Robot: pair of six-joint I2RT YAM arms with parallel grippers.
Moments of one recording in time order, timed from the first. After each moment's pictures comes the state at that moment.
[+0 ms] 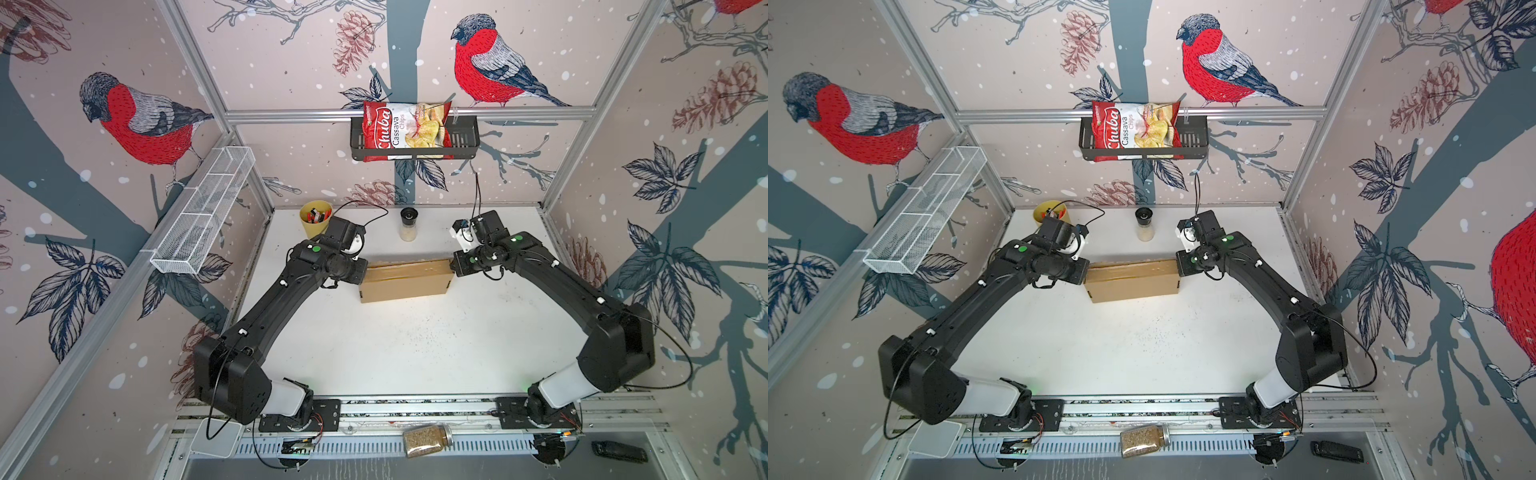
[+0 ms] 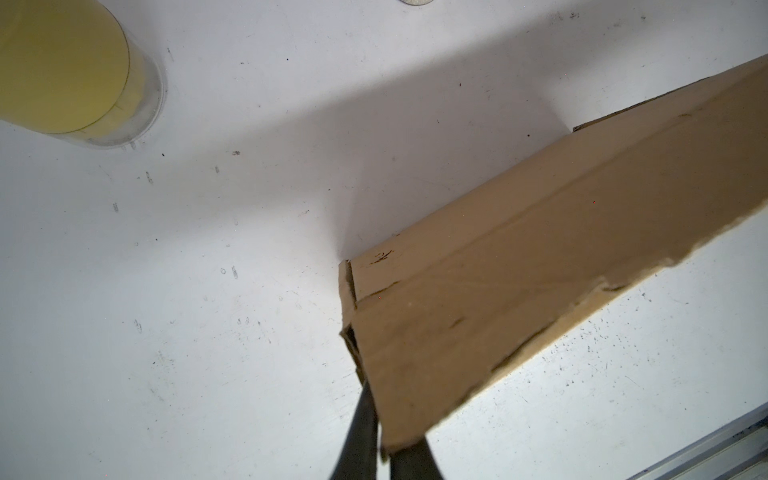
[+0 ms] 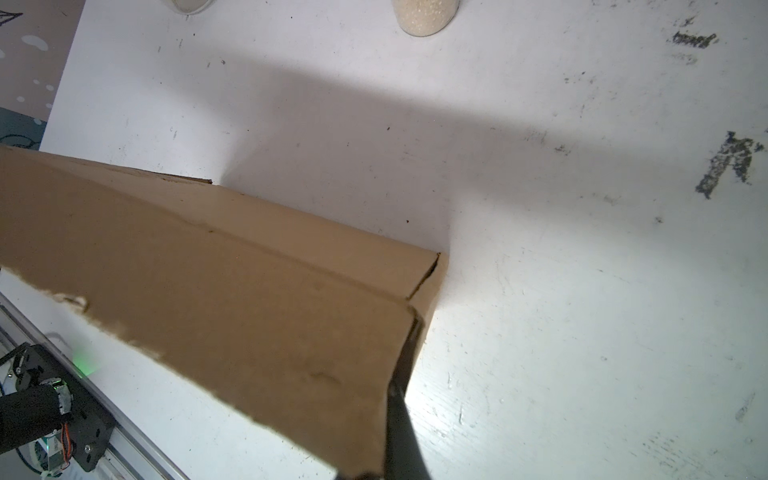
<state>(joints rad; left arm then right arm) -0.41 1.41 1.30 -0.94 0.08 -0.06 0.48 1.56 1.33 -0.81 -0.27 0.11</state>
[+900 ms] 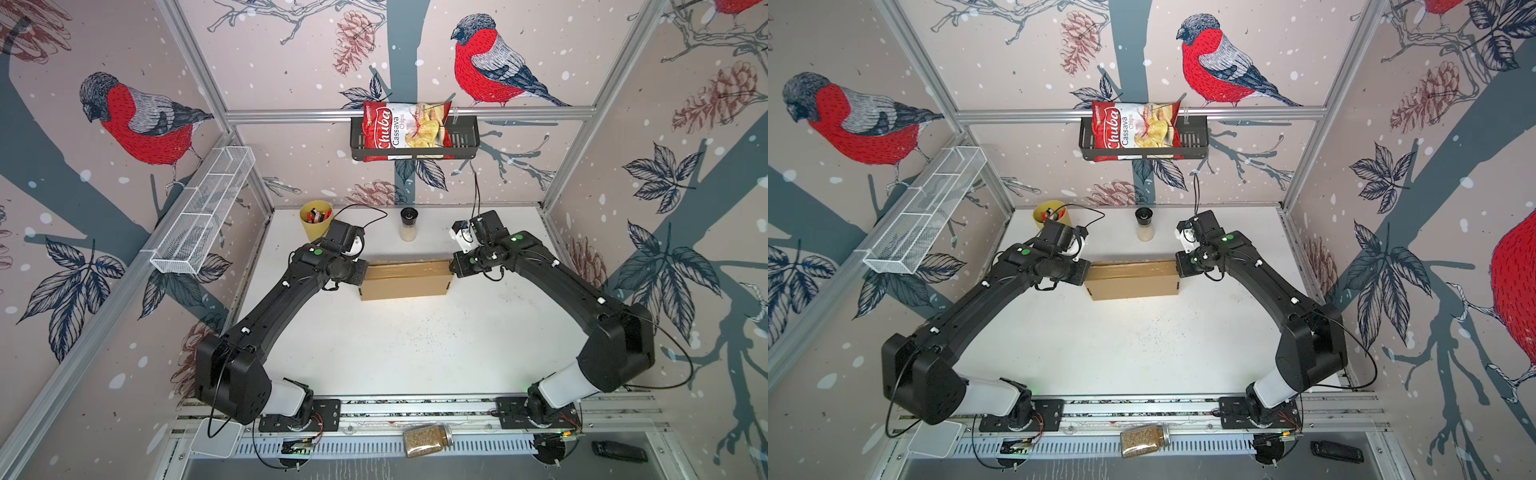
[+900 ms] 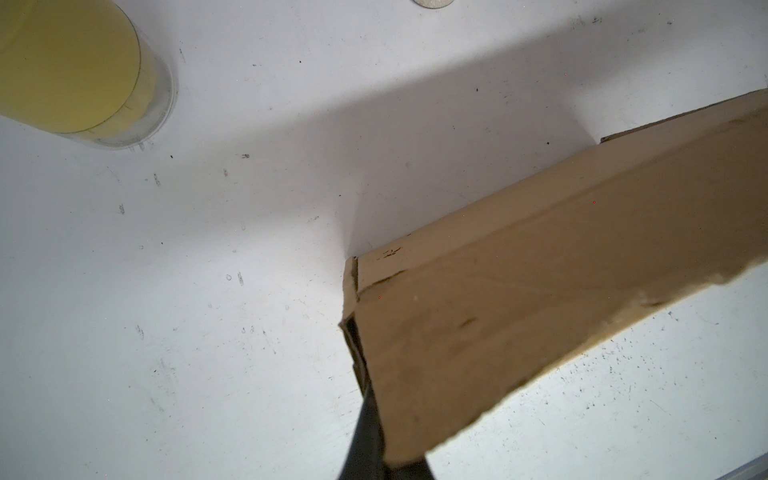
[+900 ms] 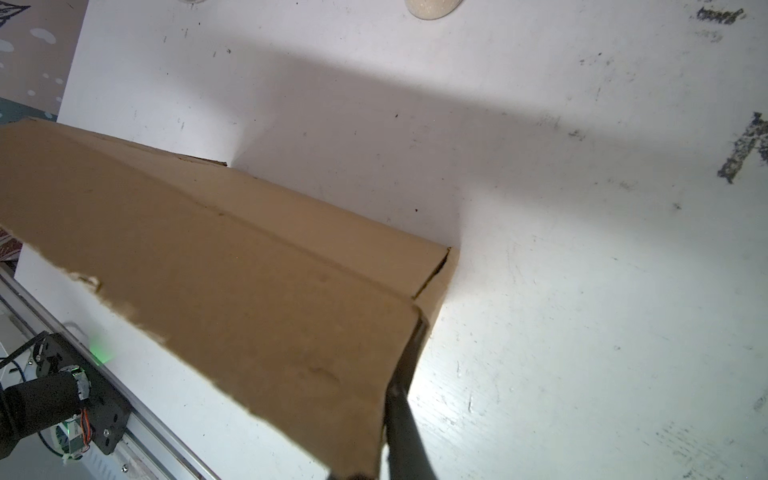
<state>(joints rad) -0.40 1.41 1.25 -0.88 0.06 -0.07 0.48 1.55 1.34 -0.84 -0.28 0.11</state>
